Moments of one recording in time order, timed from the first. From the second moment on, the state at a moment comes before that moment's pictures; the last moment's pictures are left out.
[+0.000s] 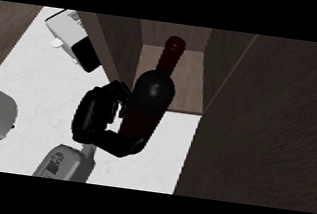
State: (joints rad) left arm -0.21 0.00 -0.24 -1.43 0.20 0.11 -0.40; right arm -0.60 -0.28 0.00 -2.47 -0.10 -0.19 1.01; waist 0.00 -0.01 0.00
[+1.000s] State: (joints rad) left arm -0.64 0.00 -0.30 -1.37 0.23 0.51 -0.06; right arm -0.59 -0.27 -0.04 -2.46 -0.14 -0.15 1.01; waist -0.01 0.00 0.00
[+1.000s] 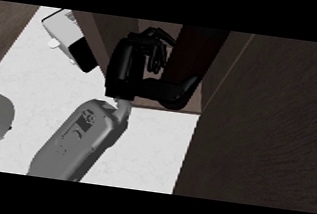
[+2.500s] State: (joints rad) left arm -0.76 0.00 -0.39 -0.79 0.36 0.55 -0.47; right arm -0.58 -0.25 -0.06 -2.42 -0.17 -0.11 0.98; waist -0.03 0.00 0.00
